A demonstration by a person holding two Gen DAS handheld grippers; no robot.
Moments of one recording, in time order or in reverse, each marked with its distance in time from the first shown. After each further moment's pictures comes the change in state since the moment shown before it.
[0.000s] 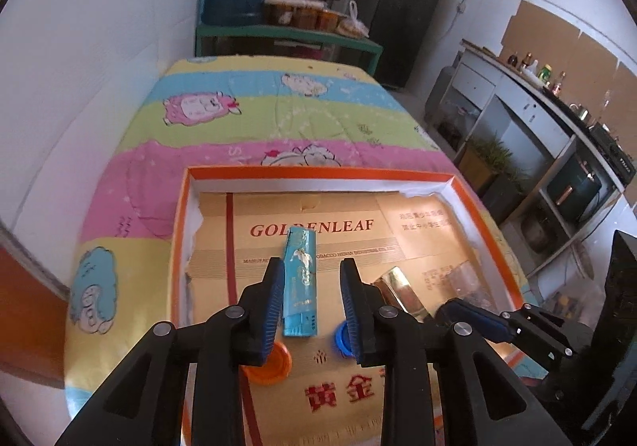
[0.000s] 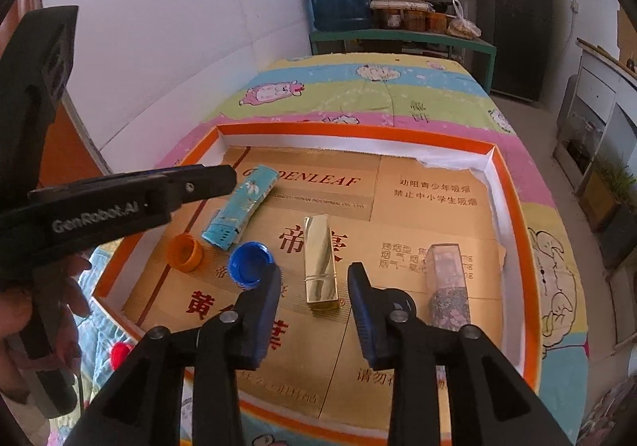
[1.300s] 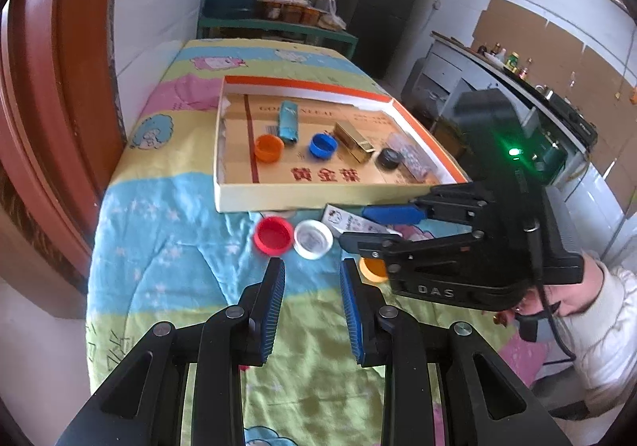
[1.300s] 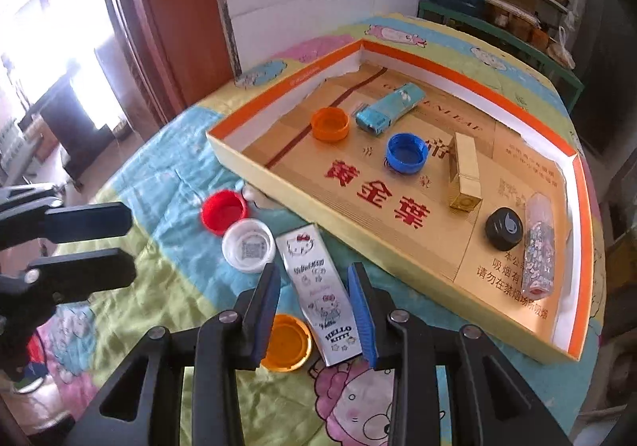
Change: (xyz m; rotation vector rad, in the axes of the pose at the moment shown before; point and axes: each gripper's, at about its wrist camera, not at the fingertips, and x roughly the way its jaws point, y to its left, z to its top) left arm -0.131 0.004 -0.164 0.022 0.014 -0.070; right arm -0.016 0.079 -0.063 -0.354 0.205 0.116
